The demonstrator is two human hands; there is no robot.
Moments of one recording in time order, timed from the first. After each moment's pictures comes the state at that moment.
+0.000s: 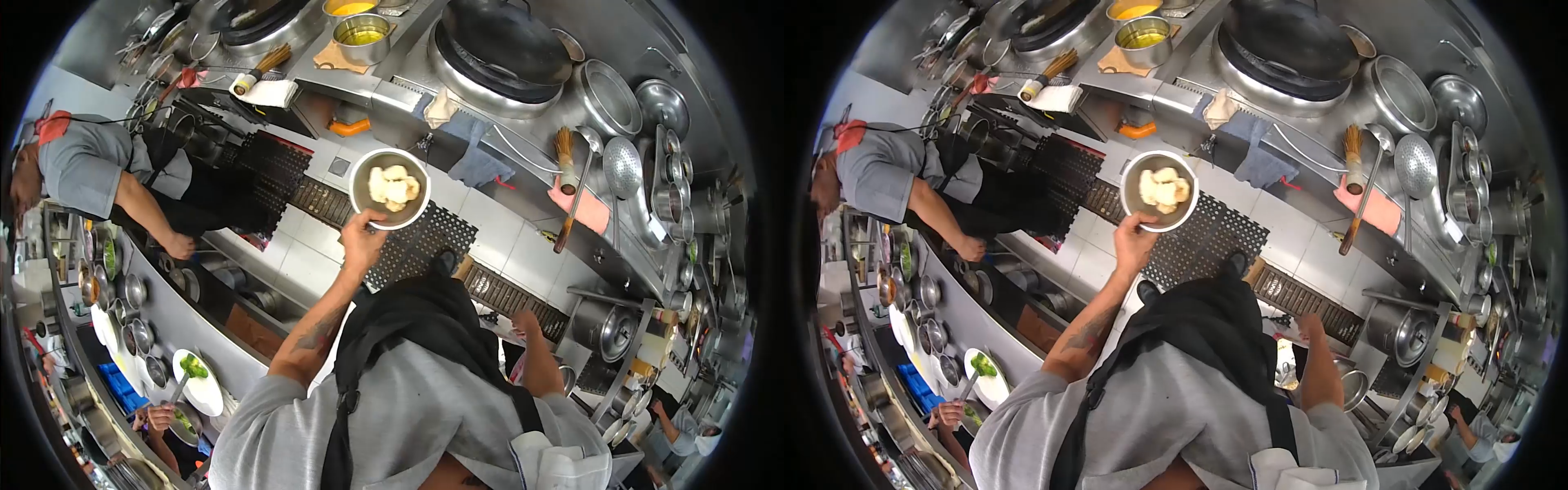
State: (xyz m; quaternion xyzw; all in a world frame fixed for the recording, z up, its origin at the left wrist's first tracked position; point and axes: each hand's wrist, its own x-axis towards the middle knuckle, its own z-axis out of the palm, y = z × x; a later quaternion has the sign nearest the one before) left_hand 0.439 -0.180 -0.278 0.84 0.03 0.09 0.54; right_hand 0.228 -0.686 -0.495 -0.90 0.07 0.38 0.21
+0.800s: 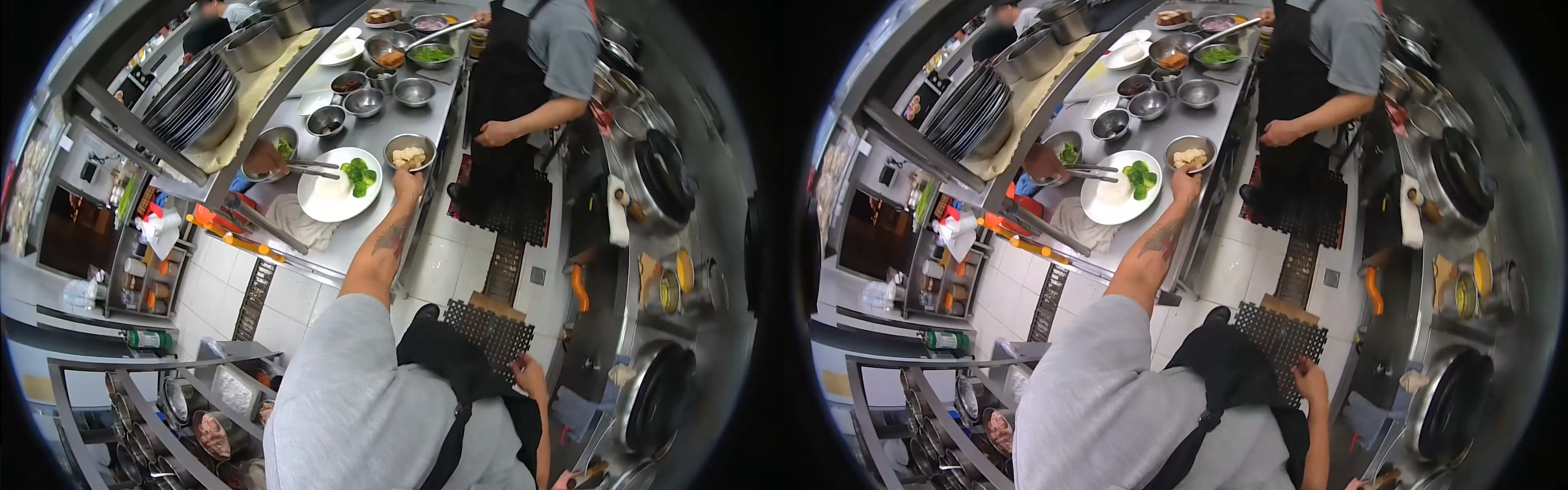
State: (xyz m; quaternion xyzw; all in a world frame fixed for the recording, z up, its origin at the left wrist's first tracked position) left_hand 0.206 0.293 -0.308 0.61 0.62 0.43 0.24; right_hand 0.437 -0.254 -0.286 -0.82 -0.41 0.38 0.12
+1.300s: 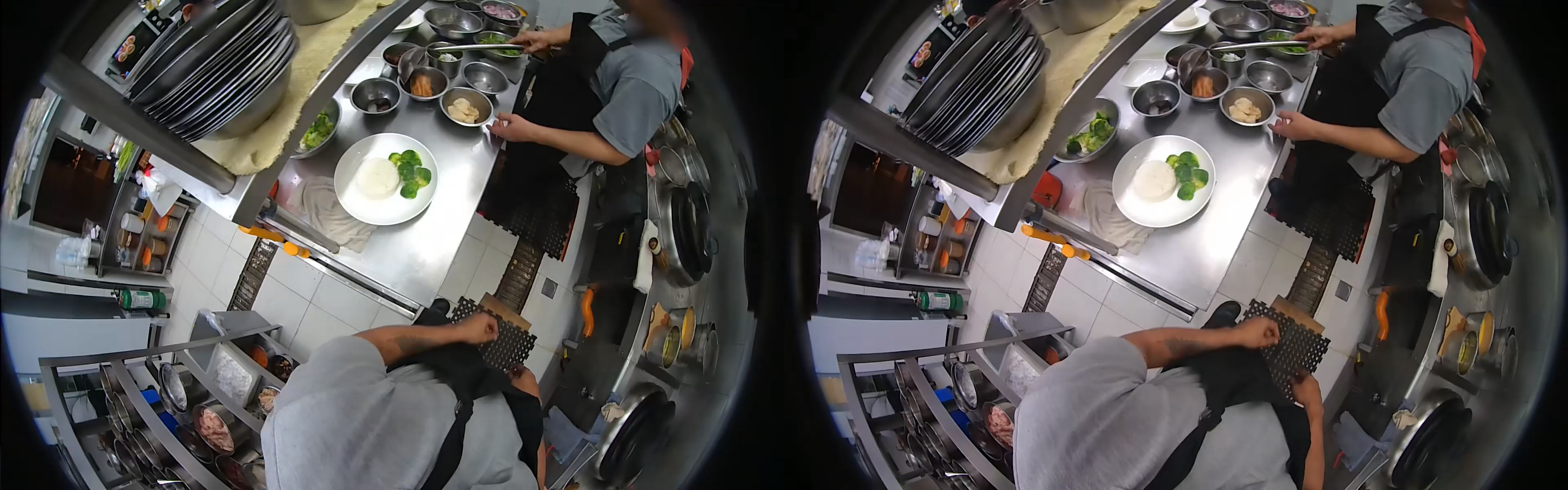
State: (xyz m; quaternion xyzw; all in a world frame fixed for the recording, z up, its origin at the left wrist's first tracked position) left_hand 0.190 0.018 -0.393 0.72 0.30 0.08 0.62; right_hand 0.385 -0.168 -0.316 -0.81 -0.40 0.42 0.00
